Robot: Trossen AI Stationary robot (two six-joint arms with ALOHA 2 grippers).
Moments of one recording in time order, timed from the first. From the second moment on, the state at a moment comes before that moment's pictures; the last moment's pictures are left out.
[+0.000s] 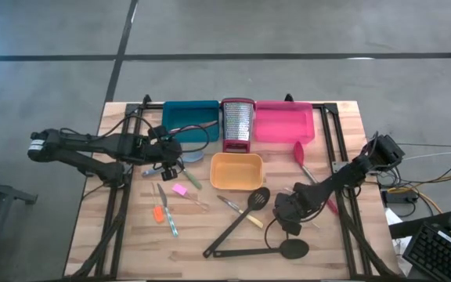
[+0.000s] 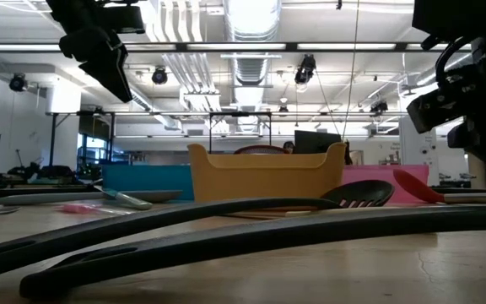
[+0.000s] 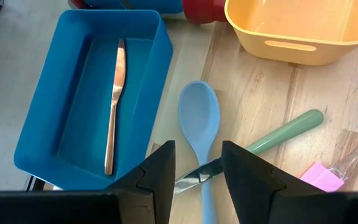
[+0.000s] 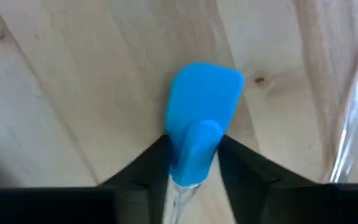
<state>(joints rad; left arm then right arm) -0.03 1.06 0.95 -0.92 -0.45 -0.13 0.50 1.67 0.85 -0.76 -0.02 0.91</state>
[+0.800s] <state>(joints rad) -0.03 1.06 0.94 -0.91 -0.45 -0.13 0.49 1.49 0.99 -0.81 0.16 0.82</state>
